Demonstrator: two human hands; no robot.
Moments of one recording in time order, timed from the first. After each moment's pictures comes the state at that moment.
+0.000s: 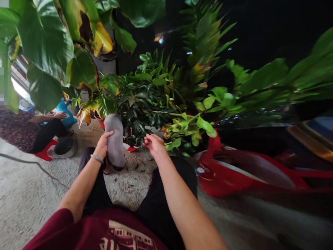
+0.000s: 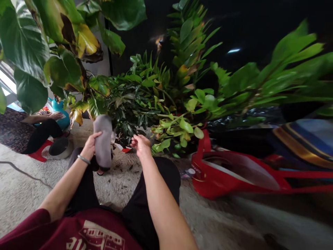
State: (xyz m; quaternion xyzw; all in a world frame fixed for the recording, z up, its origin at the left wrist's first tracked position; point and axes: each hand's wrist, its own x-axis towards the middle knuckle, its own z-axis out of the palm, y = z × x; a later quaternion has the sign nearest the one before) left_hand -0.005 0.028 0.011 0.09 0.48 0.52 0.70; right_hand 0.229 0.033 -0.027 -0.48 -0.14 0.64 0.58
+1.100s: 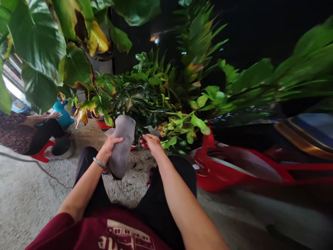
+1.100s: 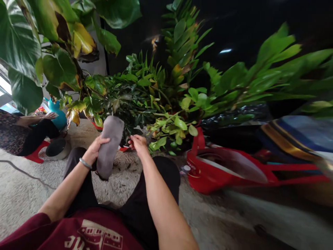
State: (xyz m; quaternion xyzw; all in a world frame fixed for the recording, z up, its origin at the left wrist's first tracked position) left_hand 0.039 -0.003 0.019 0.31 0.49 0.47 0.67; right_hand 0.239 0.033 -0.037 -0.58 -0.32 0.58 0.48
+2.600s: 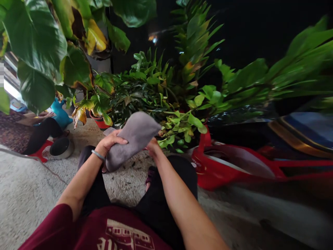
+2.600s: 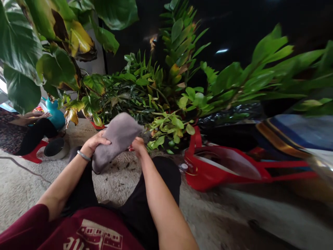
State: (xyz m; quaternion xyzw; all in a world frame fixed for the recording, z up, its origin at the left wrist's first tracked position) left_hand 0.038 0.005 0.048 0.46 0.39 0.35 0.72; right_hand 0.233 0.029 -0.043 -0.57 -0.26 0.61 0.48
